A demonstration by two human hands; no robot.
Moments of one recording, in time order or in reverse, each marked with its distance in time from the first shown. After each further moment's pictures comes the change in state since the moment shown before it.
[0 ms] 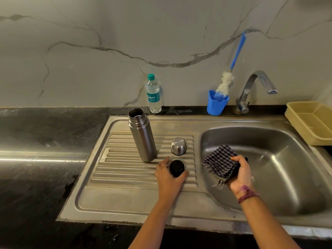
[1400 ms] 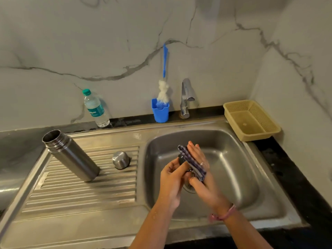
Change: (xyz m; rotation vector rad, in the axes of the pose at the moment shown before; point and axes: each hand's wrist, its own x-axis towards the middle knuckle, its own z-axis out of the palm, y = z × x) left_hand -0.064 0.156 0.154 -0.861 -0.436 -0.274; right_hand -0.033 -0.105 -0.071 -1.111 -0.430 -0.812
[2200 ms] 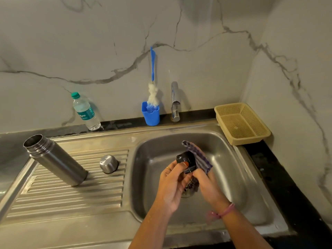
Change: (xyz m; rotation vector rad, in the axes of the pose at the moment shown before) left_hand 0.004 -0.011 0.044 -0.147 0.000 -0.059; right_hand 0.008 0.009 -0.044 0.279 0.021 0.115
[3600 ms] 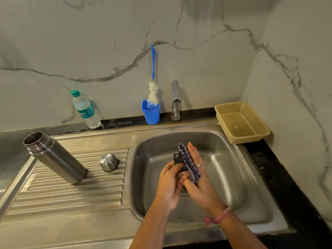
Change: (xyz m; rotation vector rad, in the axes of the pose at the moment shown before) left_hand -0.001 0.001 -0.003 0.009 0.045 -0.062; right_hand -0.011 0.005 0.012 -0.202 -0.006 0.005
